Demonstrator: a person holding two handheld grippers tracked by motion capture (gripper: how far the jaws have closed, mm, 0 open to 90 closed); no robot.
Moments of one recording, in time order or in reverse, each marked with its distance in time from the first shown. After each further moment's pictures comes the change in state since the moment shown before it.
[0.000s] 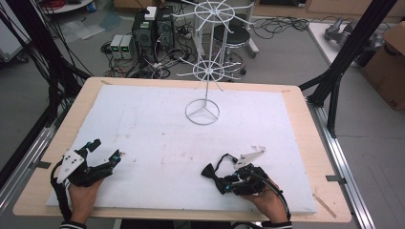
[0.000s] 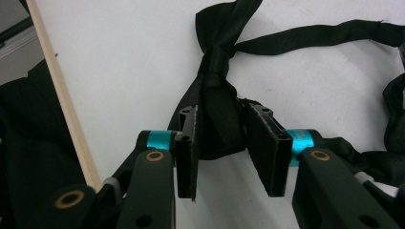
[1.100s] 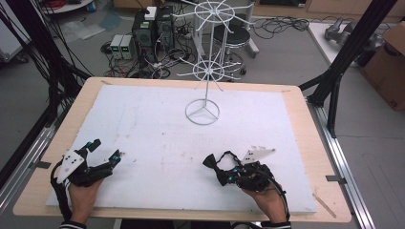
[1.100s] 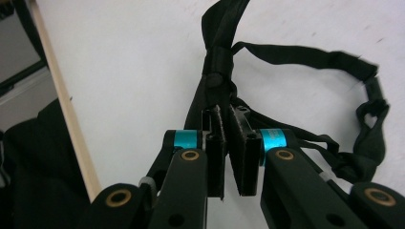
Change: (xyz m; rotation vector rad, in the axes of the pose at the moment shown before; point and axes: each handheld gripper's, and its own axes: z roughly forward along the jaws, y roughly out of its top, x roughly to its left) left arm 0.000 0.000 0.000 0.000 0.001 0.000; right arm -0.004 0.001 -0.016 -0.166 -0.015 0.044
